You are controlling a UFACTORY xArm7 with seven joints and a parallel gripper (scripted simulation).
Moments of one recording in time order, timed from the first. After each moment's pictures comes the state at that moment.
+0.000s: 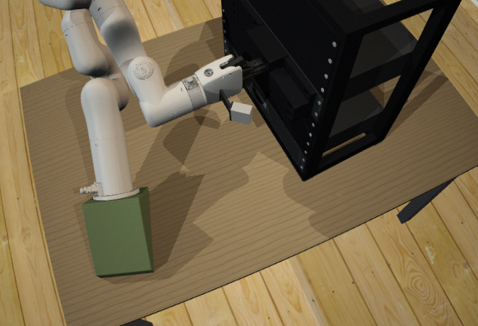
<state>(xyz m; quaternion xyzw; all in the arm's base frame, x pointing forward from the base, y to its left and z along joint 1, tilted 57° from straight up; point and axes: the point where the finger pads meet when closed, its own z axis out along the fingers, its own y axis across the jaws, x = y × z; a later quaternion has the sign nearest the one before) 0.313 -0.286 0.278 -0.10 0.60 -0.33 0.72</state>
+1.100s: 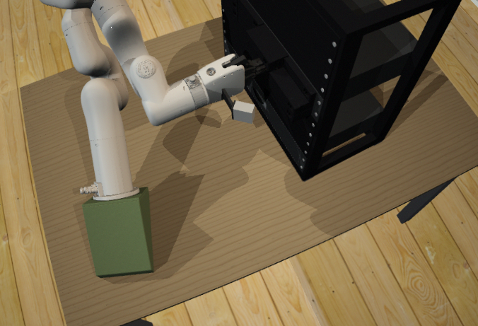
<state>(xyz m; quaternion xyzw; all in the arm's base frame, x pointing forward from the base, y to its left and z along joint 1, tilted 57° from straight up) 0.319 -0.287 0.280 -0.10 0.60 -0.33 0.72</state>
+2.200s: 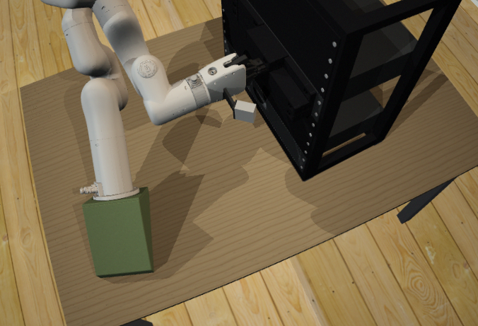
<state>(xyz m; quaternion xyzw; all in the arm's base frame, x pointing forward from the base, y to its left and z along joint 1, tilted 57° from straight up) 0.322 -0.288 0.281 -0.10 0.60 -0.33 0.72</state>
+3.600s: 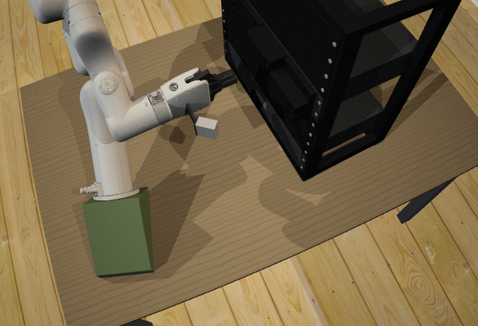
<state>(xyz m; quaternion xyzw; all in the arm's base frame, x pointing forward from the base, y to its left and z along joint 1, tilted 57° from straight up) 0.237 -0.265 0.257 -0.10 0.60 -0.33 0.72</state>
